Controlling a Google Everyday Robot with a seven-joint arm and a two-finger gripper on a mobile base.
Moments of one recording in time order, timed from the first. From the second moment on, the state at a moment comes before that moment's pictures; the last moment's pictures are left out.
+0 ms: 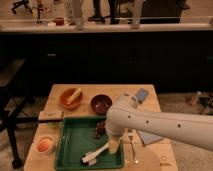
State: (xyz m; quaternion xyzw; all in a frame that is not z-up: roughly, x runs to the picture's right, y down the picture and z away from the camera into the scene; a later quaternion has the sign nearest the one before) arm 0.022 0.230 0.691 -0.32 -0.11 -0.03 0.94
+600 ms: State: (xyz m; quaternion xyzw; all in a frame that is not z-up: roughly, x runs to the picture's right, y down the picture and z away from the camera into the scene) arm 0.038 0.257 0.721 -0.32 -0.14 0.06 0.93
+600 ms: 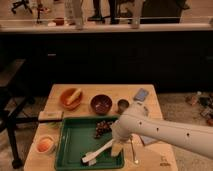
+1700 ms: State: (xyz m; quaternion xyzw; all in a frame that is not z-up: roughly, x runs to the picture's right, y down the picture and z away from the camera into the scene) arm 0.020 0.290 0.748 -0.36 -0.16 0.07 0.92
